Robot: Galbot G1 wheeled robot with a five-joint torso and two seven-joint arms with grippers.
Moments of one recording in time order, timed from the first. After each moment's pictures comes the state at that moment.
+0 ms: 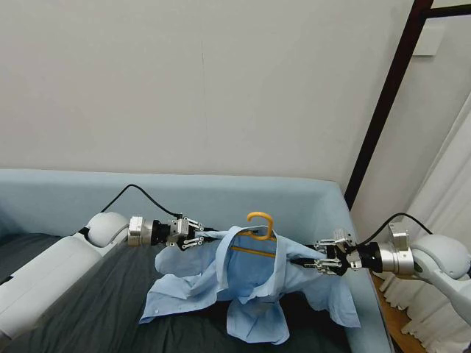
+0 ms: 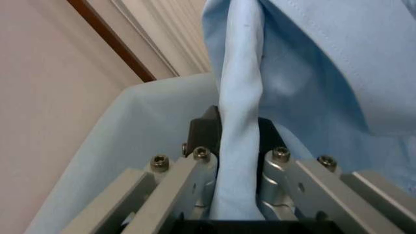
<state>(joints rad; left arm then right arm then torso) 0.31 -0.71 0.26 -1.40 -0.56 -0.41 1.00 -0.68 0.52 0.07 1.69 0.80 -0.18 -1.03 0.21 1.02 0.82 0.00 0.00</state>
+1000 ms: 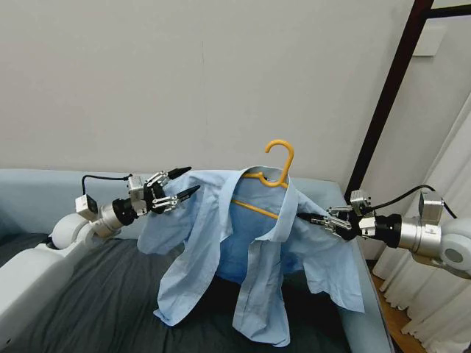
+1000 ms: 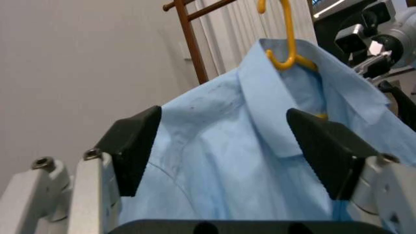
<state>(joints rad) 0.66 -0.66 -0.12 -1.56 -1.03 -0.43 0.85 -0.67 0.24 0.15 2.00 1.20 -0.31 -0.48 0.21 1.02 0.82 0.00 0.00</state>
